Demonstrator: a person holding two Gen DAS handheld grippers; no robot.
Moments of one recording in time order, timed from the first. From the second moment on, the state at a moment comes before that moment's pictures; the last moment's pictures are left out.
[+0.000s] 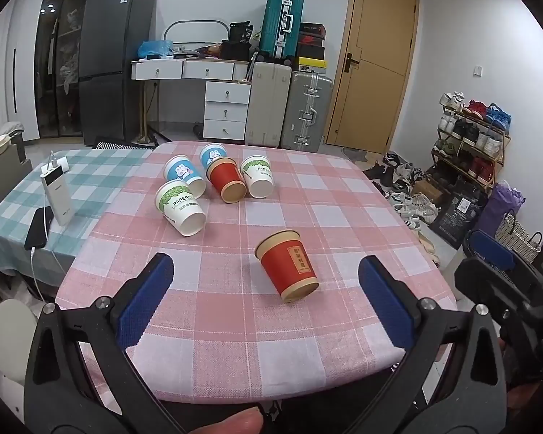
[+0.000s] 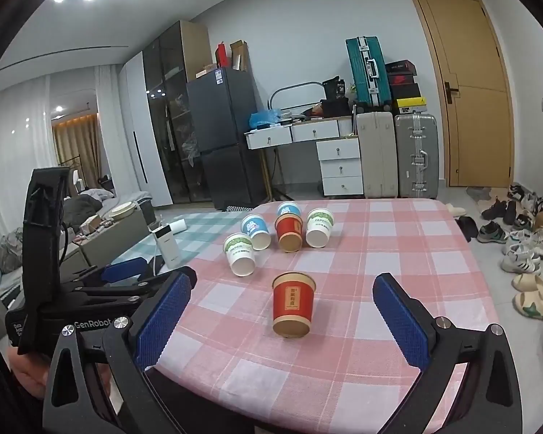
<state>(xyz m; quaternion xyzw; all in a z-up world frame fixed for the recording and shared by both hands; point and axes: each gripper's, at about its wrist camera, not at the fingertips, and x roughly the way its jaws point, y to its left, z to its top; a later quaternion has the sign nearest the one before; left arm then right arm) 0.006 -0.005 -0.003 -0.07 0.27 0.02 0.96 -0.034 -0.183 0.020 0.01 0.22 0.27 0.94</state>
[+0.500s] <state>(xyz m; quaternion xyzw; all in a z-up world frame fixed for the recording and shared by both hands) -0.012 -0.003 0.000 -0.08 0.27 0.01 0.96 -0.023 -0.188 0.011 0.03 0.24 0.27 0.93</state>
